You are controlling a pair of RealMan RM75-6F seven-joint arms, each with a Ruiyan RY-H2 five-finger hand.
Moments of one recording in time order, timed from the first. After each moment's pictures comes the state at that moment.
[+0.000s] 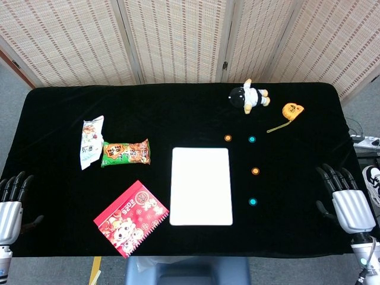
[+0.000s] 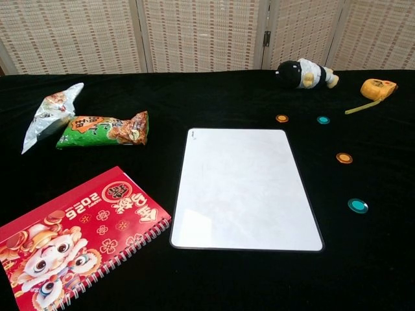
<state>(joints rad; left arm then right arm) -0.08 -1.17 -0.06 -1.57 1.47 1.53 0.17 0.11 -1.09 0.04 -1.61 -1.55 1.42 -0.03</state>
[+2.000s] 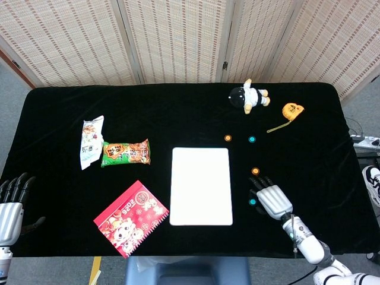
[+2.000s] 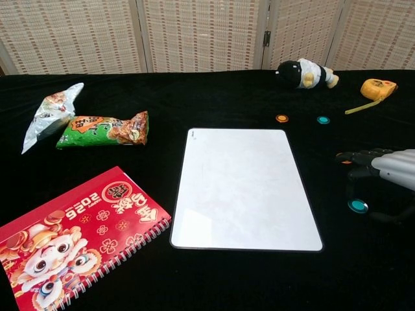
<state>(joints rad) -0.08 -1.18 -0.06 -1.54 1.48 1.52 0.11 0.43 -1.41 0.00 -1.45 -1.43 0.97 -0.21</state>
